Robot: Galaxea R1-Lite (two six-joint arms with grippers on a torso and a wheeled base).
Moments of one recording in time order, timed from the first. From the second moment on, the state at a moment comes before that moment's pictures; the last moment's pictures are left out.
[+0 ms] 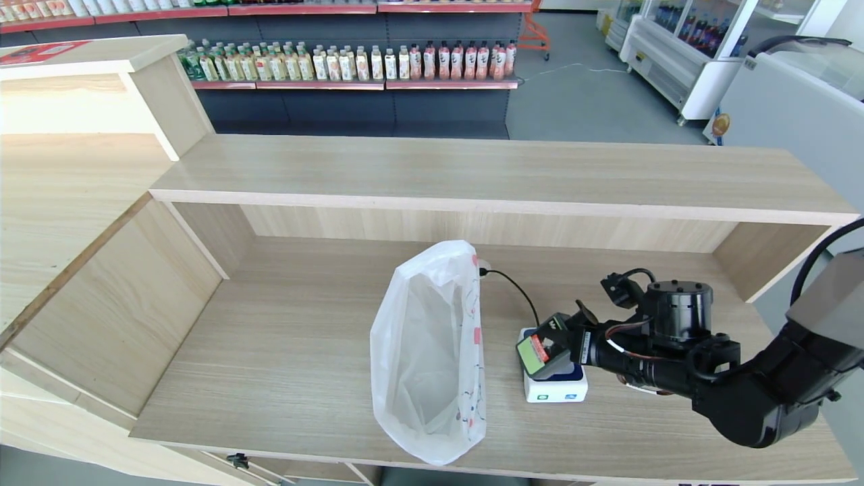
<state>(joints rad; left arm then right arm) 0.00 0.00 0.00 0.00 0.00 0.00 0.29 2.05 -0.59 -1.05 0.31 0.35</state>
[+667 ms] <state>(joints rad) 0.00 0.00 0.00 0.00 0.00 0.00 0.29 1.87 -0.58 -1.00 0.30 0.27</state>
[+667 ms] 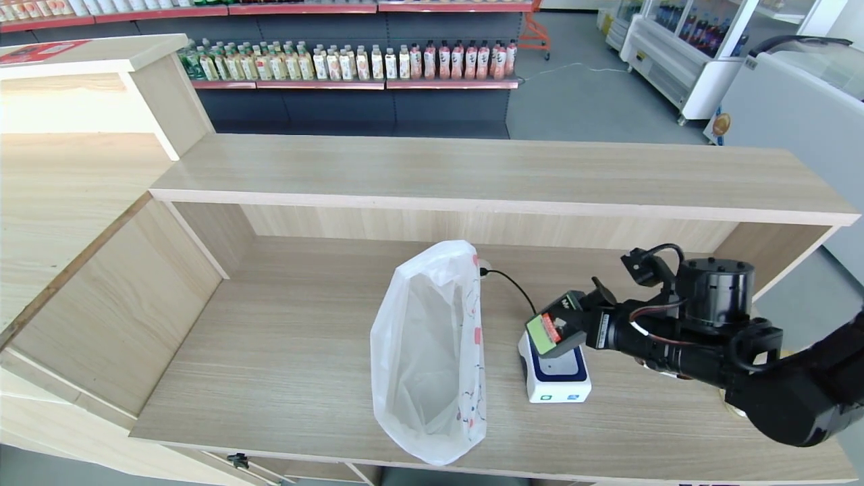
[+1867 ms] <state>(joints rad) 0.00 0.00 0.00 0.00 0.00 0.00 0.24 1.68 -0.48 -0.97 0.39 0.09</state>
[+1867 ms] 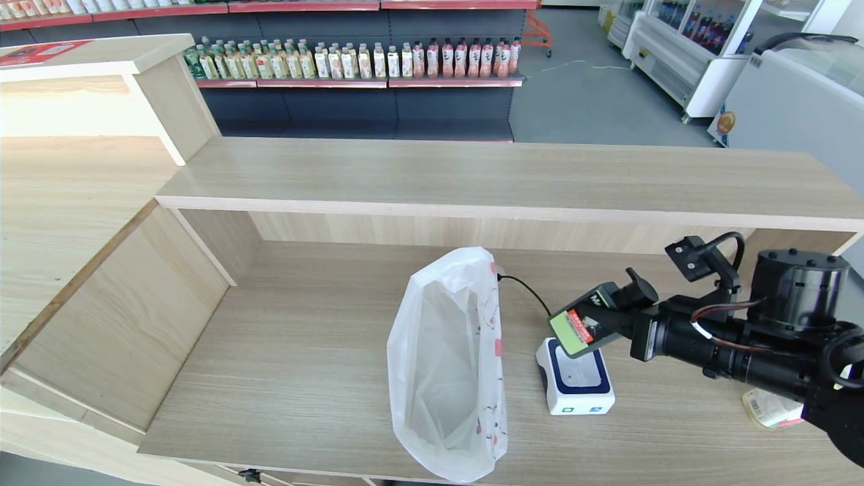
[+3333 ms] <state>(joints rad) 0.00 0.00 0.00 0.00 0.00 0.00 0.52 2.21 -0.73 -1.24 0.38 0.09</state>
